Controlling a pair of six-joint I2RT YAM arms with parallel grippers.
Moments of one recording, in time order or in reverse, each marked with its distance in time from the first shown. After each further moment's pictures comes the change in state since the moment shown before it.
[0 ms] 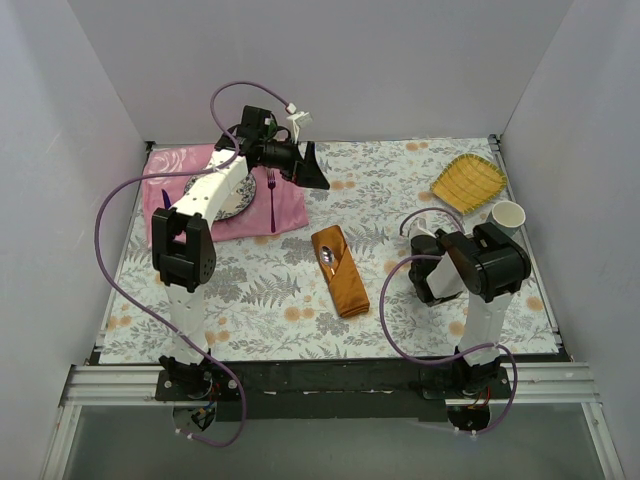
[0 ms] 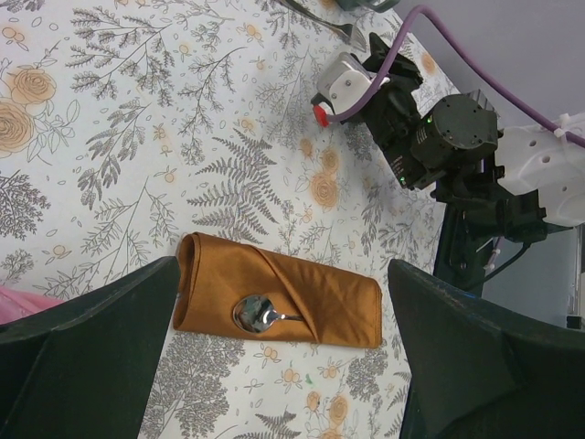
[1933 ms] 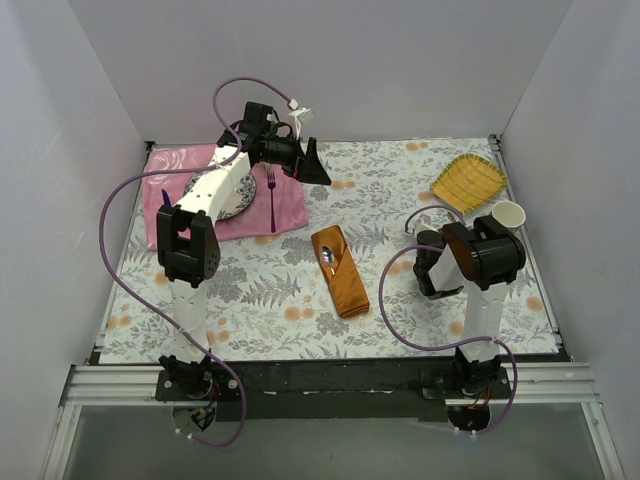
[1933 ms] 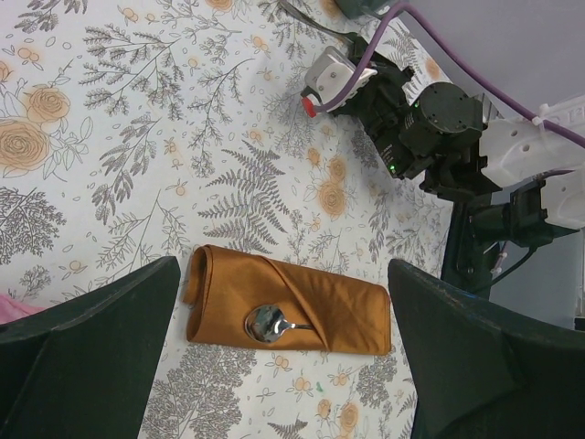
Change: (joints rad) left arm 0.000 0.062 0.091 -0.028 0.004 0.008; right arm -0.084 0.107 0.069 0.052 -0.045 -0.074
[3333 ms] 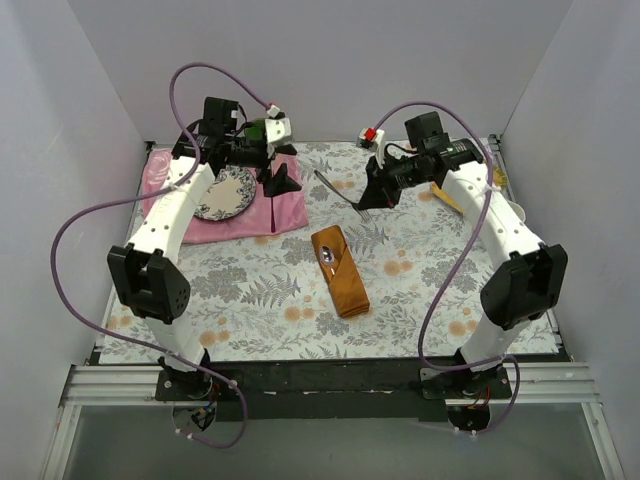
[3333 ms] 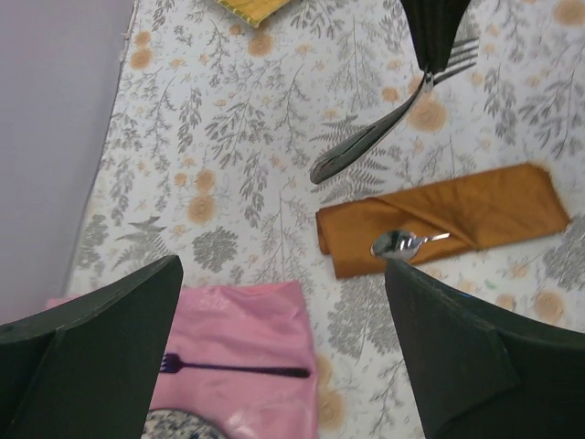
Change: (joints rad) left arm 0.050 -0.357 -0.183 -0.109 -0.004 0.747; right arm 0.103 -0.364 1.213 -2.026 -1.797 0.571
